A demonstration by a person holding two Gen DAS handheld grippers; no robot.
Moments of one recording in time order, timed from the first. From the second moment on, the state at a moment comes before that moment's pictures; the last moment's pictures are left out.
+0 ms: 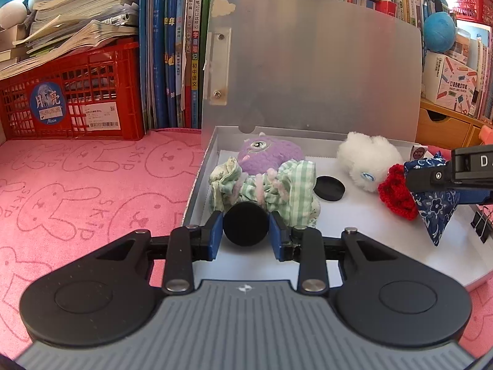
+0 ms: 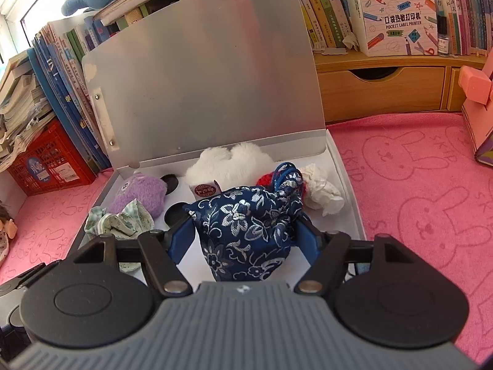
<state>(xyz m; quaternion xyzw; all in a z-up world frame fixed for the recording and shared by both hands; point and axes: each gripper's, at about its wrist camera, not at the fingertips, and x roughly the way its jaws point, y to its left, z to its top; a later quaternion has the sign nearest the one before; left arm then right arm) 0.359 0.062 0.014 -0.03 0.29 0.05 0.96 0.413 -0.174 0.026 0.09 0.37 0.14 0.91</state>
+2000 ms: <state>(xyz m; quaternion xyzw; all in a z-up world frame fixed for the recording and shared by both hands) 0.088 0.027 0.020 -0.03 0.31 -0.09 0.95 0.163 -0.200 0.022 -0.11 0.31 0.26 0.91</state>
